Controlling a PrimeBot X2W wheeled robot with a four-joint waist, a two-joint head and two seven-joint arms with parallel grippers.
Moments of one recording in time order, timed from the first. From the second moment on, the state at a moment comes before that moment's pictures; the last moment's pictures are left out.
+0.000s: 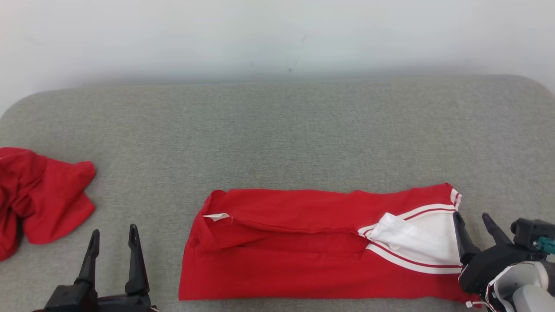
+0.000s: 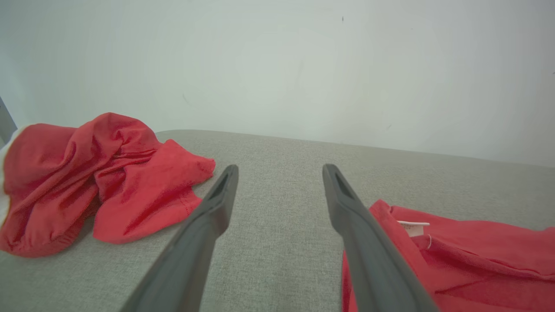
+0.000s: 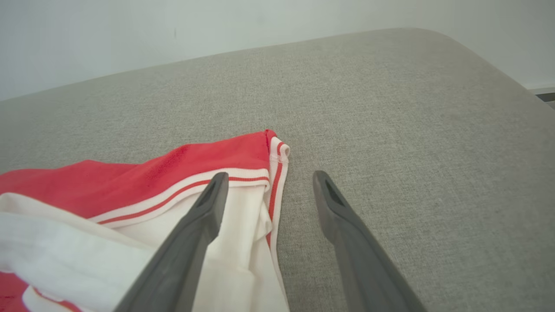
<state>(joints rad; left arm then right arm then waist) -0.04 0.11 0.01 0.13 -0.24 -0.01 -0.26 -0.24 -0.34 -0.01 0.52 0.41 0.13 -0.05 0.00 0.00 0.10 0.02</state>
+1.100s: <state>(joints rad) 0.03 0.07 0.09 0.17 -0.11 -0.10 -0.26 -0.33 -0.45 0.08 0.81 0.46 0.13 0.06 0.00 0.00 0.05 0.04</state>
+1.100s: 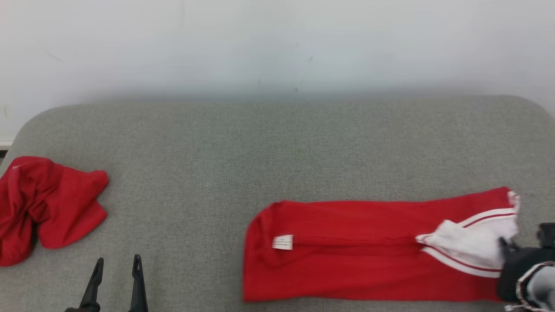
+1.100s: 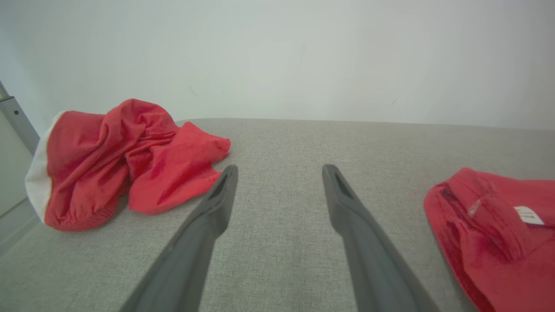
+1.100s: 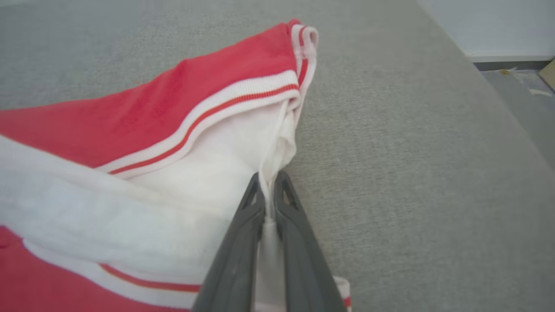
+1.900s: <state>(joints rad) 0.06 0.05 0.10 0.16 -0.11 -0.10 -0.26 -0.27 -0.40 0.23 0.28 0.52 0.13 0.15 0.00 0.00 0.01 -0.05</state>
